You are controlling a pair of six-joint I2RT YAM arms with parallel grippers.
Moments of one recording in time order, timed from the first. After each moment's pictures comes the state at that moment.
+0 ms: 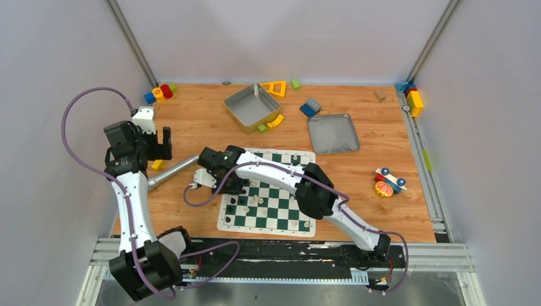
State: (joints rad) left arm 0.42 1.01 0.96 -0.57 0.31 0.32; right arm 1.14 2.47 2.30 -1.15 -0.02 -0.52
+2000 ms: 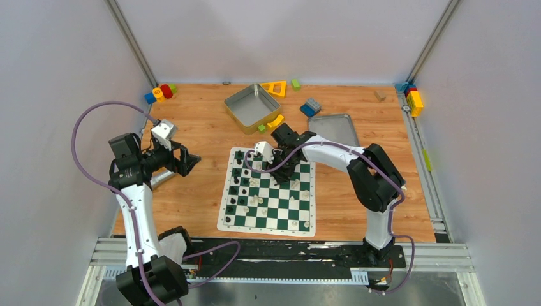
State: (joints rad) left arm 0.43 0.90 0.86 -0.65 0.96 0.54; right arm 0.74 1.92 1.34 -0.61 -0.35 -0.51
